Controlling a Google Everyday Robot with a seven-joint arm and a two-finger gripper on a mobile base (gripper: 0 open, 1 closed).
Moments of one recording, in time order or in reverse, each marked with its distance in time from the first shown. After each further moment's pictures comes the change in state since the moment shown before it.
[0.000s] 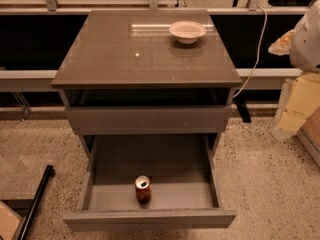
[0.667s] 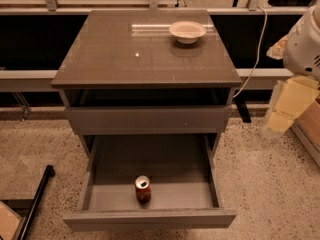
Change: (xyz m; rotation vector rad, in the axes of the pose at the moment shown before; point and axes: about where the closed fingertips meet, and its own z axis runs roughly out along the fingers) arm -0.006 -0.002 0.011 0.002 -0.017 0.065
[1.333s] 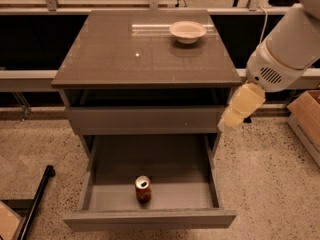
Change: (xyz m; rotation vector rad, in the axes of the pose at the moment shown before) arm -0.021 -0.020 0.071 -0.029 -0.040 0.279
